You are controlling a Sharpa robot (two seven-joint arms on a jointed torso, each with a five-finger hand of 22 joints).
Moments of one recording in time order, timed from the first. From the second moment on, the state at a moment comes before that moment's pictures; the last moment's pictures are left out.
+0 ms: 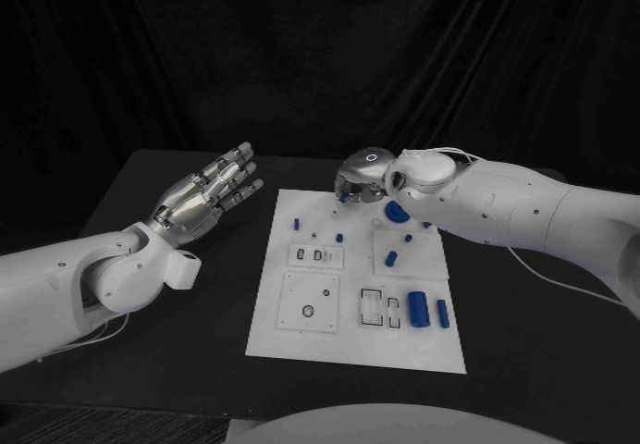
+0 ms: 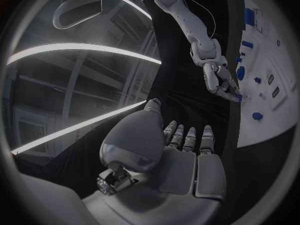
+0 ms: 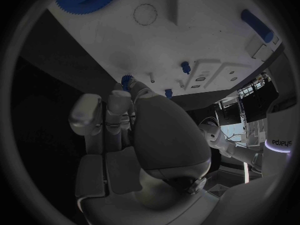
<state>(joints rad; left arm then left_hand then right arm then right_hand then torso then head) 1.24 -0.98 -0.21 1.53 -0.07 0.15 0.64 1.32 0.28 -0.23 0.29 0.51 0.15 -0.04 0.02 0.02 0.00 -0.07 0.12 0.02 0.00 0.04 0.00 0.00 0.17 0.02 0.14 0.02 0.02 1.31 -0.39 -0.21 0.89 -1.75 -0.26 0.17 1.56 -0.04 0.21 0.18 0.24 1.03 0.08 0.13 0.17 1.16 0.04 0.06 0.06 1.44 -0.08 1.05 0.67 0.12 1.40 0.03 1.22 0.99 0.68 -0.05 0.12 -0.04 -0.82</state>
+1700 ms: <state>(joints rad) 1.24 -0.97 -0.21 1.51 -0.07 0.20 0.61 1.35 0.28 -0.20 0.28 0.54 0.18 -0.02 0.03 0.03 0.00 -0.05 0.13 0.02 0.00 0.05 0.00 0.00 0.17 0.03 0.16 0.03 0.02 1.30 -0.38 -0.21 0.89 -1.75 -0.28 0.15 1.55 -0.06 0.25 0.18 0.23 1.01 0.08 0.11 0.17 1.16 0.04 0.06 0.06 1.44 -0.07 1.05 0.66 0.12 1.40 0.03 1.22 1.00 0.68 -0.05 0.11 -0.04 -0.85</state>
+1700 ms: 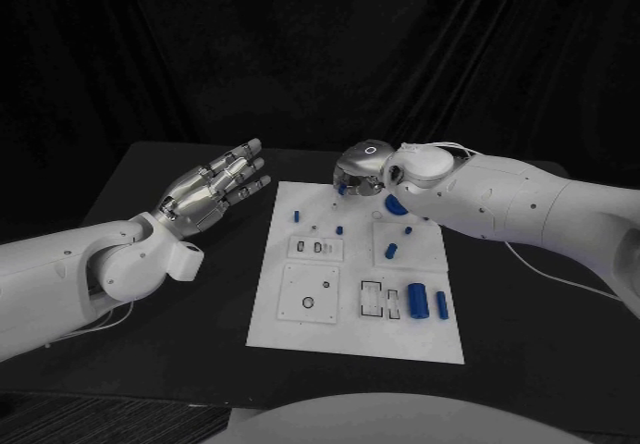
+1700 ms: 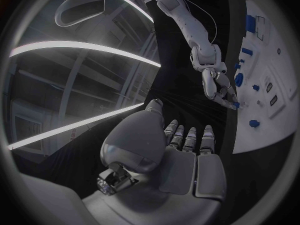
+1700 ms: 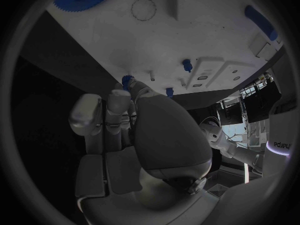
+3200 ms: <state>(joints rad) 1.24 -0.96 -0.21 1.50 -0.08 0.22 0.59 1.36 0.29 -0.18 0.29 0.56 0.23 0.01 0.06 0.04 0.00 -0.03 0.15 0.02 0.00 0.06 0.01 0.00 0.17 0.04 0.17 0.03 0.02 1.30 -0.40 -0.21 0.91 -1.75 -0.24 0.10 1.50 -0.12 0.32 0.15 0.23 0.90 0.06 0.07 0.15 1.01 0.06 0.06 0.06 1.39 -0.05 1.00 0.62 0.12 1.36 0.05 1.20 0.98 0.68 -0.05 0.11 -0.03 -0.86</state>
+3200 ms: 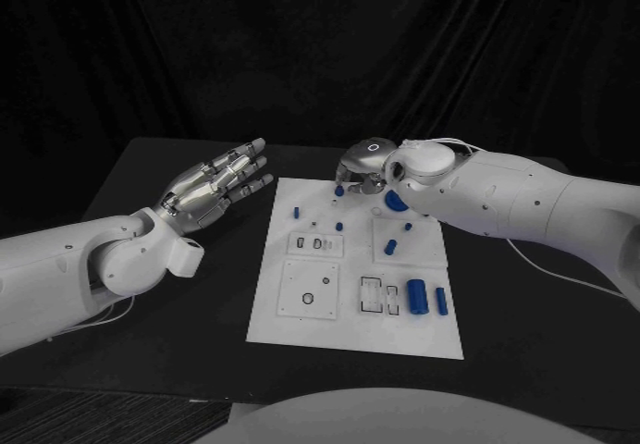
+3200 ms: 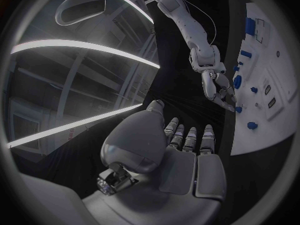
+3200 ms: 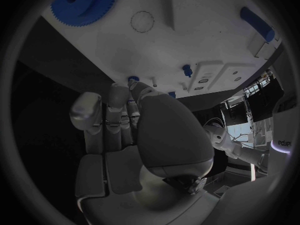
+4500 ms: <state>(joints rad) 1.23 -0.95 -0.21 1.48 -0.08 0.25 0.57 1.37 0.29 -0.16 0.29 0.57 0.23 0.01 0.06 0.03 0.01 -0.03 0.15 0.02 0.00 0.06 0.01 0.00 0.17 0.04 0.17 0.03 0.02 1.33 -0.72 -0.21 1.17 -1.68 -0.29 -0.01 1.17 -0.08 0.10 0.28 0.17 0.84 0.04 0.12 0.12 1.46 -0.04 1.57 1.31 1.46 -0.10 1.57 1.31 0.03 1.46 0.01 1.52 1.31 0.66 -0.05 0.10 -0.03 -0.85</state>
